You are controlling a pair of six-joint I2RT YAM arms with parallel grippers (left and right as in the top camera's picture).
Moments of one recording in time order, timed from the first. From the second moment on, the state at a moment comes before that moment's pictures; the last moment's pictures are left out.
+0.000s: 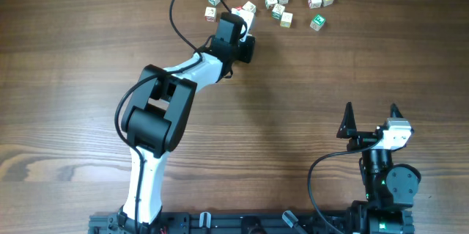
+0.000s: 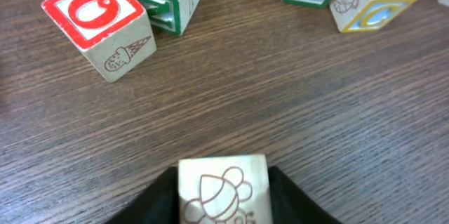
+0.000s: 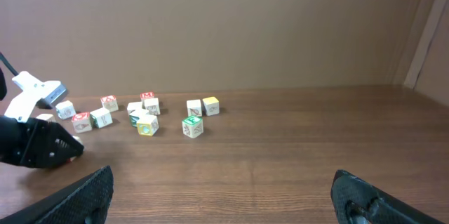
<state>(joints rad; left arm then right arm) -0.45 2.26 1.42 0.10 0.07 -0.11 -0.10 0.02 0.01 0.00 -0.06 0.02</state>
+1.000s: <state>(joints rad) -0.53 2.11 1.43 -0.46 -0.09 -0.41 -0.10 0.02 0.01 0.00 -0.06 0.02</state>
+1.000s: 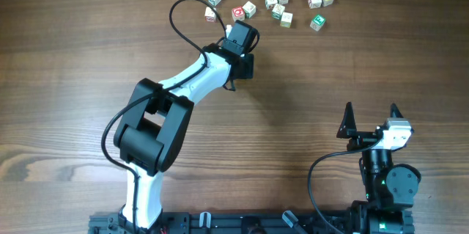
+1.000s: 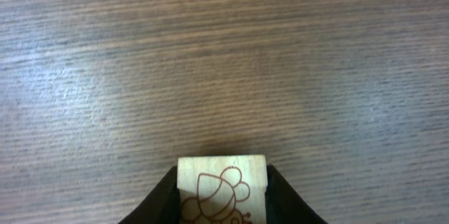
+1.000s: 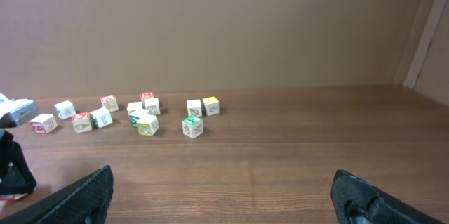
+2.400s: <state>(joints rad) -0.55 2.07 1.33 -0.43 -0.13 -0.46 -0.10 0.02 0.01 0.00 -0.06 0.02</state>
